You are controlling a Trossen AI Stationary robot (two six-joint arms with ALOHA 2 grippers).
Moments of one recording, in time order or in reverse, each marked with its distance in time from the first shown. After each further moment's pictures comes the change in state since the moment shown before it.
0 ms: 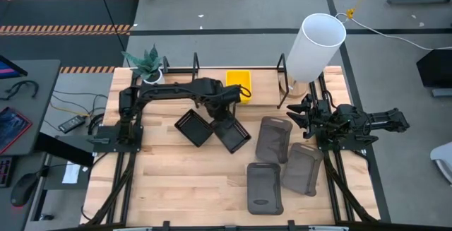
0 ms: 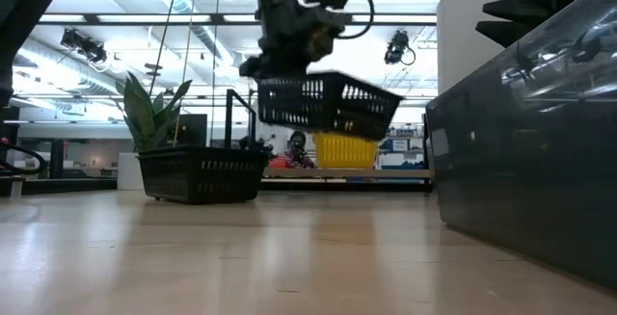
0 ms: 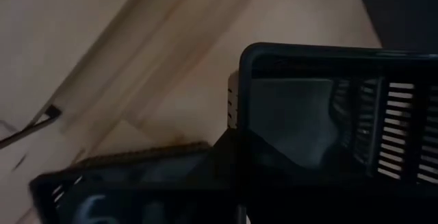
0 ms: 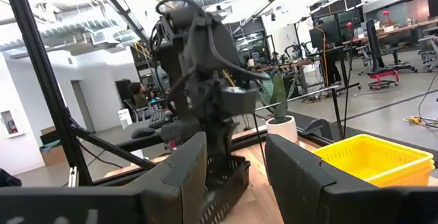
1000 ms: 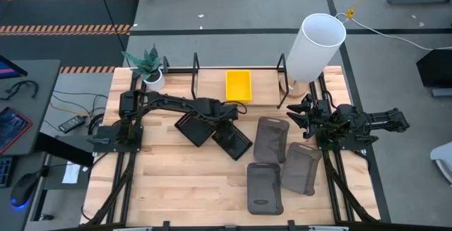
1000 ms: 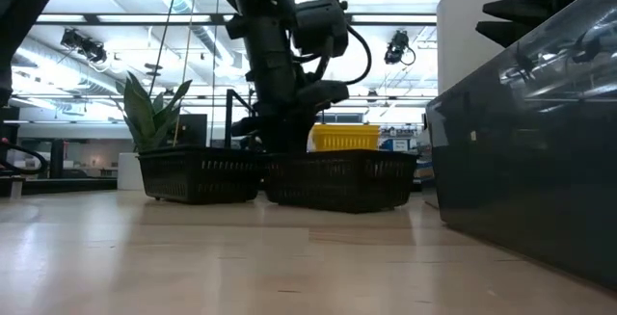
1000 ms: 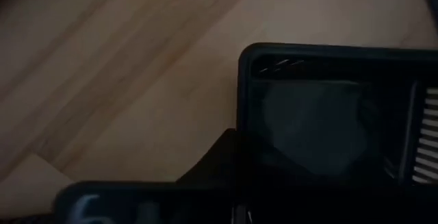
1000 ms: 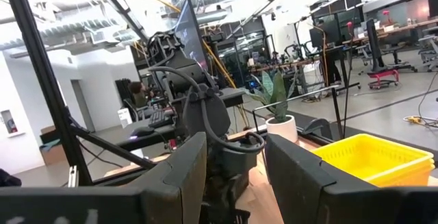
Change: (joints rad) left arm -0.062 0.008 -0.387 0.483 -0.047 -0.128; right arm 0.000 0.000 0.000 -0.001 0.000 0.000
